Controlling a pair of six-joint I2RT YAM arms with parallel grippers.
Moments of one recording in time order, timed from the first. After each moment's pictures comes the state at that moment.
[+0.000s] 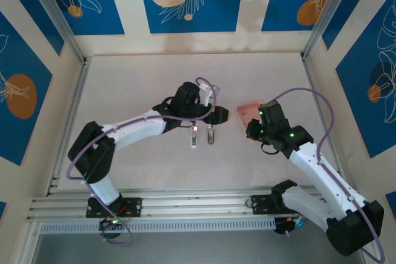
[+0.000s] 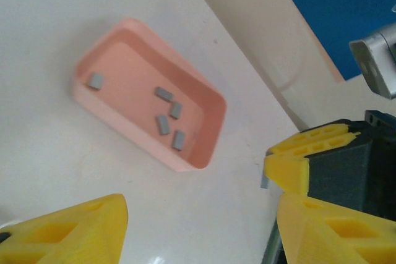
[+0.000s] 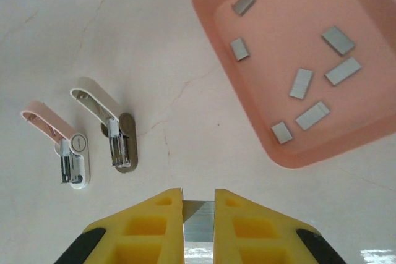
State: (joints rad) left arm -0.79 1.66 1.16 0.01 0.46 -0.52; right arm 0.45 0.92 0.80 -0.79 0.06 0.67
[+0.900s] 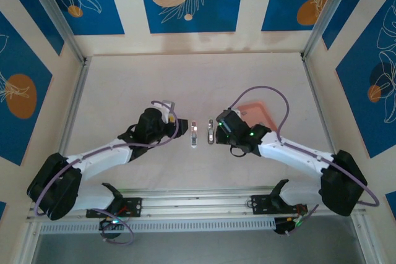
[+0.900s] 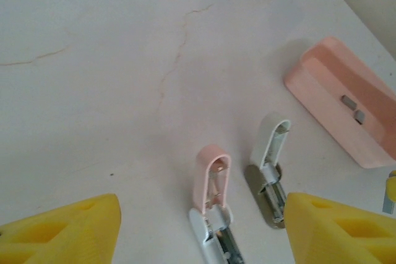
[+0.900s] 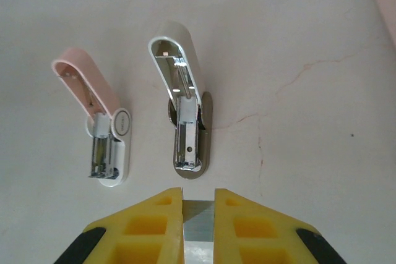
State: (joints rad) left arm -0.65 1.27 0.58 0.19 0.03 -0.42; right arm 0.80 1.27 0.78 -0.47 0.21 0.78
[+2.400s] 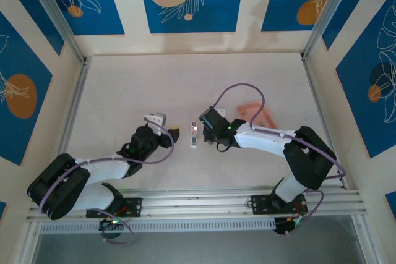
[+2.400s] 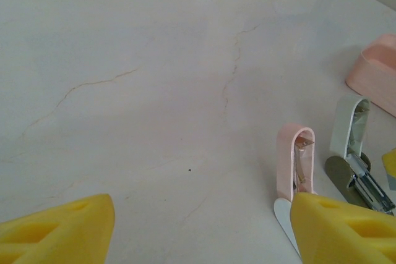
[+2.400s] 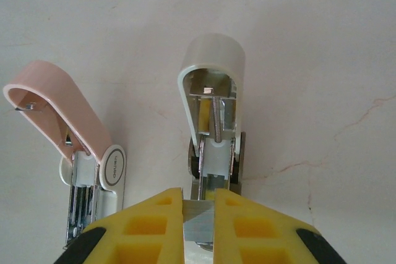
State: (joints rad) left arm -0.65 1.28 0.29 0.64 -0.13 -0.25; right arm 0.83 1.56 0.89 -0.37 0.26 0.75
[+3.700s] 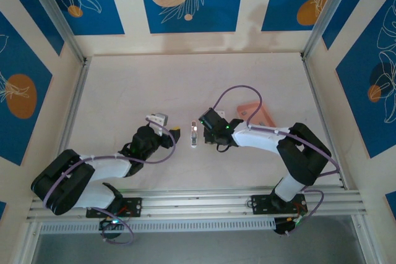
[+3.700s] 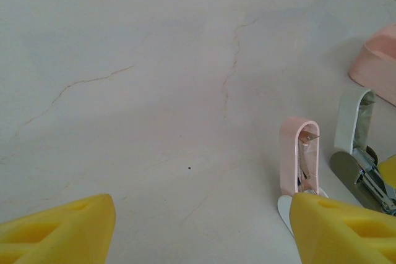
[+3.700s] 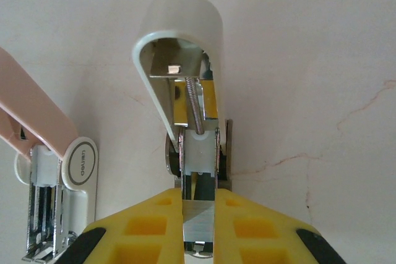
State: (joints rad) left arm -0.65 1.32 0.29 0.67 -0.12 -0.23; right arm 0.81 1.62 0.89 -0.38 0.24 0.75
